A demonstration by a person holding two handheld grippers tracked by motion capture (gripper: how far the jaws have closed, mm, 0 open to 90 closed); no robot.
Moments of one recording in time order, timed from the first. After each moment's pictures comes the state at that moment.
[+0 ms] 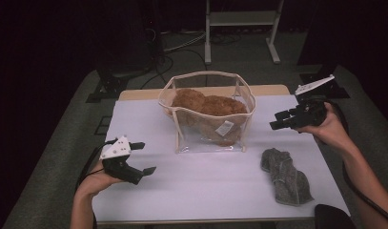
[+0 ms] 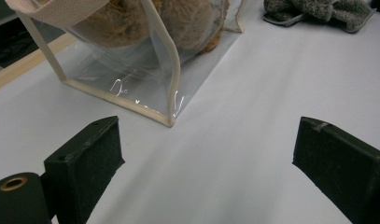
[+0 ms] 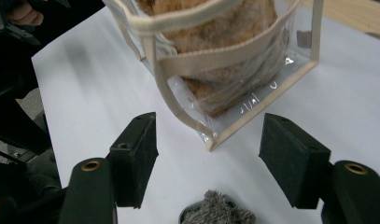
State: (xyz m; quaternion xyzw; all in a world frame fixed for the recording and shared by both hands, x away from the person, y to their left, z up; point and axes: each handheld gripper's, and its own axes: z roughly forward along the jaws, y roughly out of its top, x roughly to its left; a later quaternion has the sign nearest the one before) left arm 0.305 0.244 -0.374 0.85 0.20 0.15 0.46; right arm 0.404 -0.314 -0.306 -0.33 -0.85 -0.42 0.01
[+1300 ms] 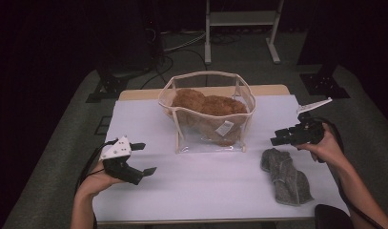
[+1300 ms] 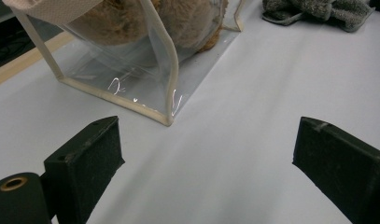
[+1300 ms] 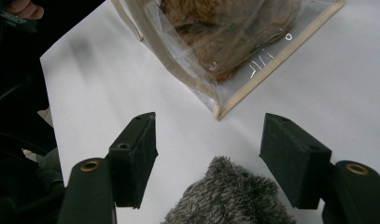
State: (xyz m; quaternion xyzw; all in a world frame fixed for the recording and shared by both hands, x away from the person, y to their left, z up) left arm 0.305 0.244 -0.376 0.85 0.20 0.15 0.46; right arm 0.391 -0.330 -0.369 -0.36 -0.82 -0.44 0.06
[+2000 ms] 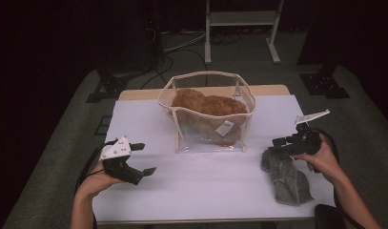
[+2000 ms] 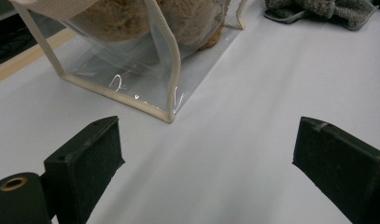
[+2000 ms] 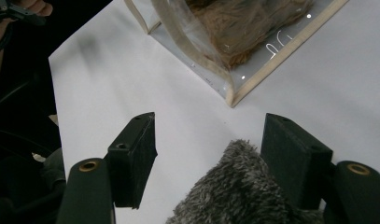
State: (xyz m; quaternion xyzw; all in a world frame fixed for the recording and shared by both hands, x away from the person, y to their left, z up) left arm 0.305 0.245 -0.377 0.85 0.20 0.15 0.46; right arm 0.375 -0.327 -0.398 -0.36 -0.81 -0.46 0.07
